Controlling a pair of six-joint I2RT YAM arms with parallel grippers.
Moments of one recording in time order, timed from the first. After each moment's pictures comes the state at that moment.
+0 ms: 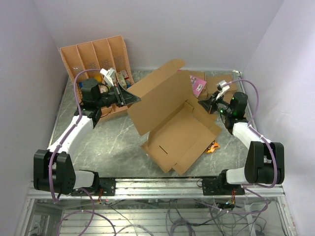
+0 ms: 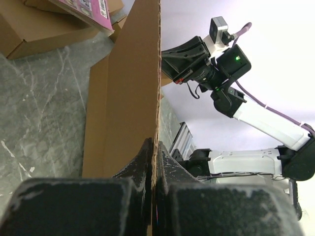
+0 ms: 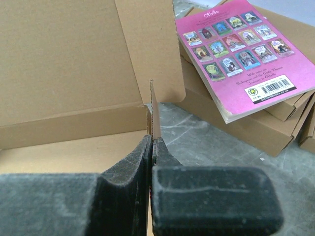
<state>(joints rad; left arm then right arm) -0.17 1.29 0.91 0.23 0.92 -0.84 -0.05 1.38 0.69 0.46 -0.80 0.00</state>
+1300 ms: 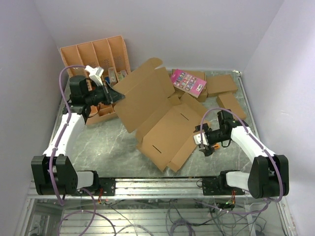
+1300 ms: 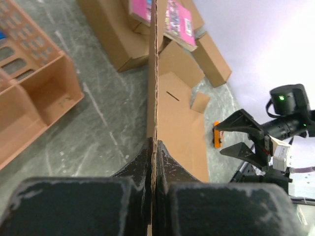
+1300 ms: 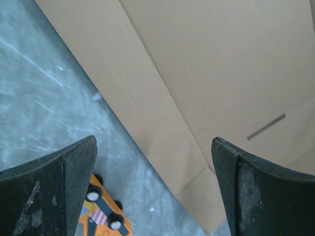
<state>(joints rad) -0.02 1.27 0.99 -0.08 0.81 -0.43 0.08 1.24 0.71 -0.89 -0.81 -1.91</state>
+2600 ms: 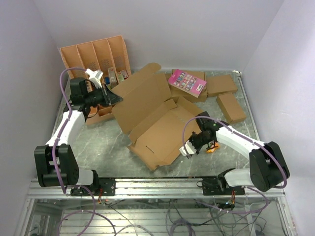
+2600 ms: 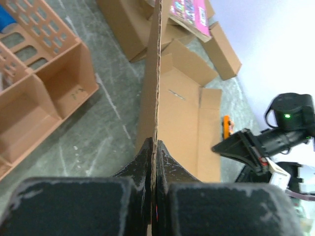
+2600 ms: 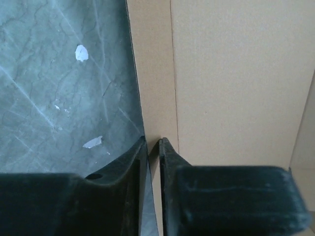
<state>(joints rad) 0.04 1.36 0.97 -0.08 0.84 -0.35 0.43 1.33 0.68 -0.69 -0.61 -1.91</state>
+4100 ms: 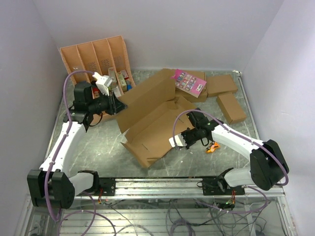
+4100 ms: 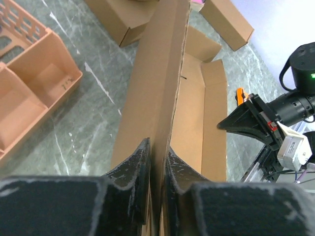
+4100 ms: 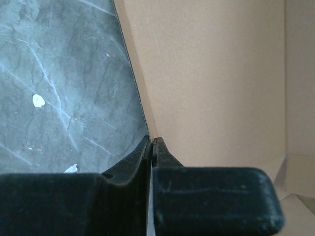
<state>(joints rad) -0.10 1.14 0.95 -0.25 0.74 -0.19 0.56 1.35 0.77 -0.59 -0.56 -1.51</state>
